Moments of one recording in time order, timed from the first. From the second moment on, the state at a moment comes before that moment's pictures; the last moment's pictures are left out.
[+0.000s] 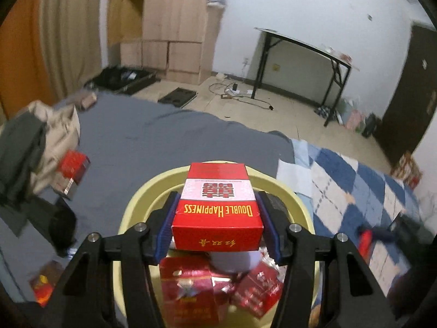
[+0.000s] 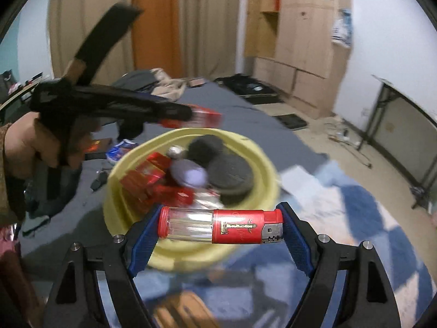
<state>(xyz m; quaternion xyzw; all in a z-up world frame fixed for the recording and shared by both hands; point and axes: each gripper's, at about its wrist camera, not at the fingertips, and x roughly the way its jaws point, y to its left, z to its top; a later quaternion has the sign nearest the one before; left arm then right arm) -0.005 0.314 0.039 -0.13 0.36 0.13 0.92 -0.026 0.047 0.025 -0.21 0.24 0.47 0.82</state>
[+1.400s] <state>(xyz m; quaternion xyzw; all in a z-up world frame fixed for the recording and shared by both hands) -0.069 0.163 0.051 -0.17 0.28 0.31 0.89 0.051 -0.065 0.036 -0.18 0.25 0.38 0.87</state>
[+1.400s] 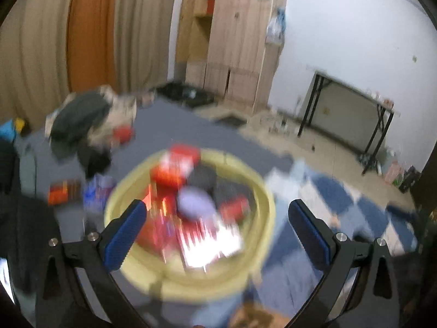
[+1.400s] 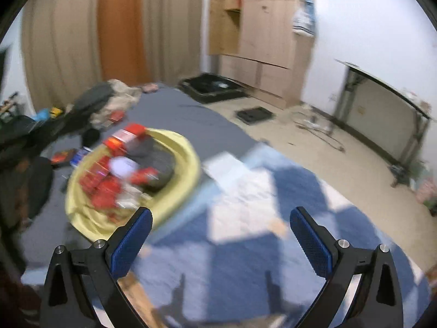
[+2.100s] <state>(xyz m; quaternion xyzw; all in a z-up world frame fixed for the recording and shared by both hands) -0.057 0.116 -0.090 -0.19 0.39 0.37 0.82 0.086 -0.033 -0.087 -0.23 0.32 0.41 0.83</state>
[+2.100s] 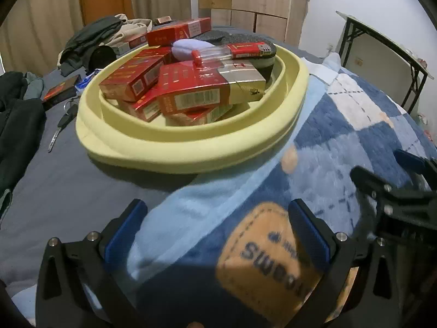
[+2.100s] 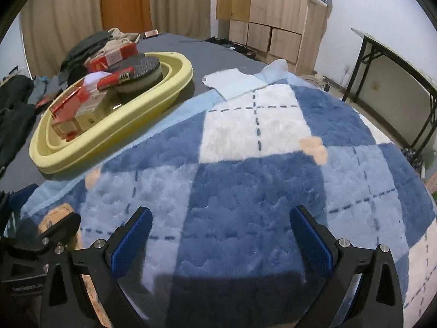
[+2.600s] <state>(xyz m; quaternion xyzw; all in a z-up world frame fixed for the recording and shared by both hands) -0.053 0.121 -0.091 -0.20 0.39 0.37 0.82 0.077 -0.025 -0.088 -0.25 0.31 0.39 0.83</state>
